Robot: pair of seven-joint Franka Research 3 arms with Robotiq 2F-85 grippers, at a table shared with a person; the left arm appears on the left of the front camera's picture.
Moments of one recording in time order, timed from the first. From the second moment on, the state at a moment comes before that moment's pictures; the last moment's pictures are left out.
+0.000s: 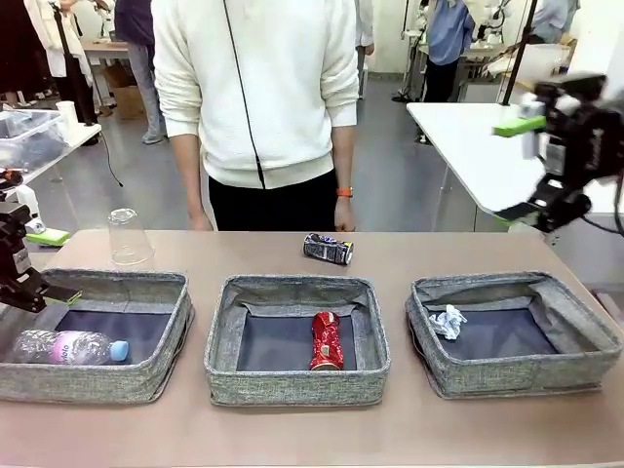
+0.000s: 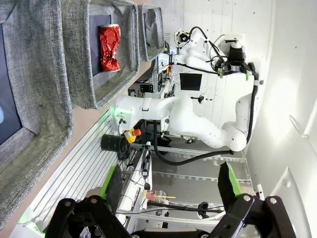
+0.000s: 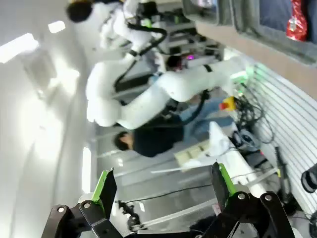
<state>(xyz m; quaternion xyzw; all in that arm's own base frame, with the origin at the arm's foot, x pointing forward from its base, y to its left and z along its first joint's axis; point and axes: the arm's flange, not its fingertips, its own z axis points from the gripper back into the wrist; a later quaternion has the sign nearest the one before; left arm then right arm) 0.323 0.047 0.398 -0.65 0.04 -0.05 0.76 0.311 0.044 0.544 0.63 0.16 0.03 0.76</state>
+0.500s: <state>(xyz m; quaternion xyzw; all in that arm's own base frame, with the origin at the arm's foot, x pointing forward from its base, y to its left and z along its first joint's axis) 0.323 0.047 0.398 -0.65 0.04 -0.05 0.76 0.331 -0.024 0.457 0.69 0.14 -0.02 0.71</state>
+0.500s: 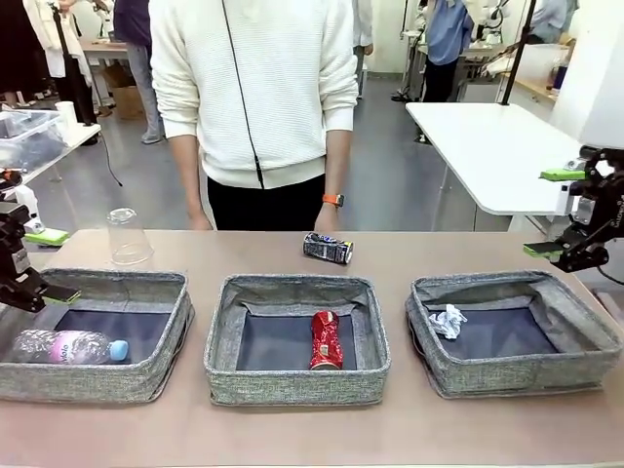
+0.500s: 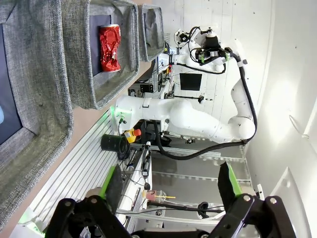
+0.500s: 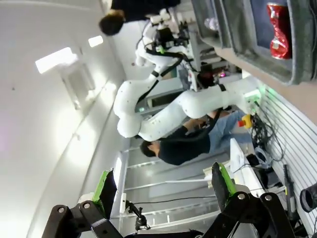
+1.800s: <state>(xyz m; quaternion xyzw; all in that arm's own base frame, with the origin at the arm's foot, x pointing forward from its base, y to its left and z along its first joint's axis) 0.323 0.047 0.398 -0.65 0.04 -0.05 0.76 0.328 -0.015 0.475 0.68 0.14 0.00 0.72</state>
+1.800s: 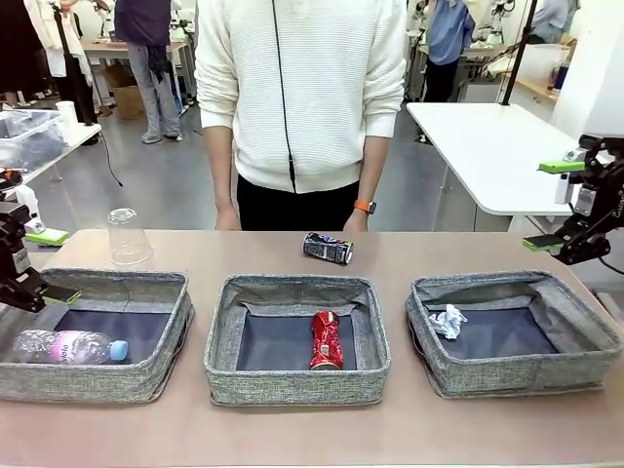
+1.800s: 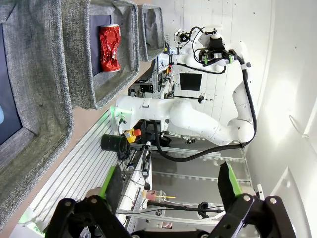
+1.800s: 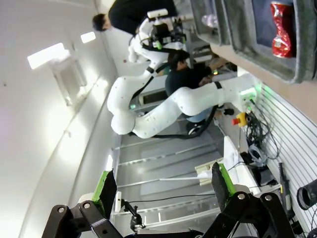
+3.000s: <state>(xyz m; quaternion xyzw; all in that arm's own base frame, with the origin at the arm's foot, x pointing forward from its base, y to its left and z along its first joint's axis) 0.323 0.047 0.398 -0.65 0.04 -0.05 0.76 0.328 -0.015 0.475 0.68 0.14 0.00 0.72</state>
